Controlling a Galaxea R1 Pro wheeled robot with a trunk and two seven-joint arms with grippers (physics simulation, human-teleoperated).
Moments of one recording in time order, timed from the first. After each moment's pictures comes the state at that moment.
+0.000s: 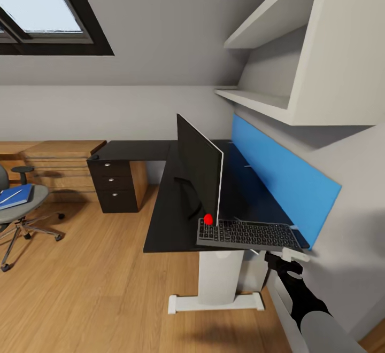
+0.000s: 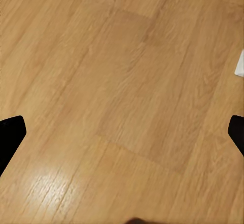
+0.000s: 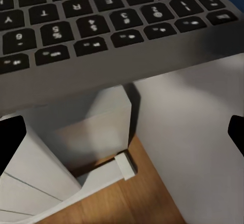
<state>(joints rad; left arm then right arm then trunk) -0.04 0.00 -0.08 -0.65 0.34 -0.17 0.41 -0.63 -0.03 -0.29 -0.50 0.03 -0.01 -0.20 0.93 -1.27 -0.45</state>
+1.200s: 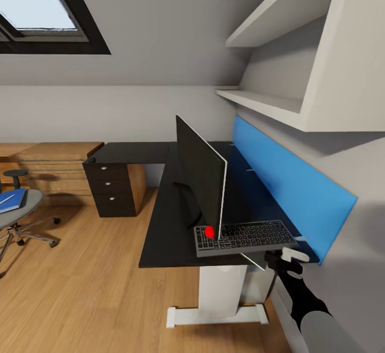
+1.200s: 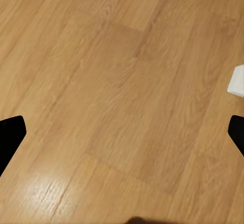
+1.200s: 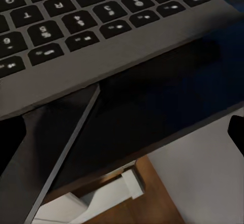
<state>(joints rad) -0.04 0.00 -0.08 -0.65 0.34 -0.17 0.41 -0.63 -0.03 -0.29 -0.50 0.03 -0.01 -0.20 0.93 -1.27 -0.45</state>
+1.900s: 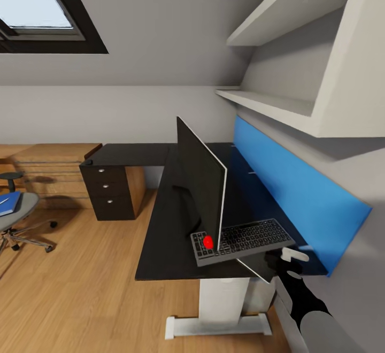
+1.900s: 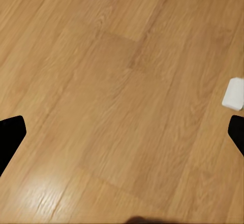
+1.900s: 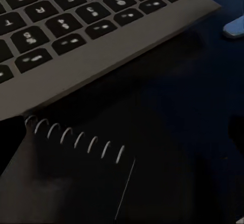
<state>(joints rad) -0.04 0.00 -0.08 -0.65 0.34 -0.17 0.41 -0.63 -0.03 -0.29 -0.50 0.03 -0.01 -0.20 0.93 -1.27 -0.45</state>
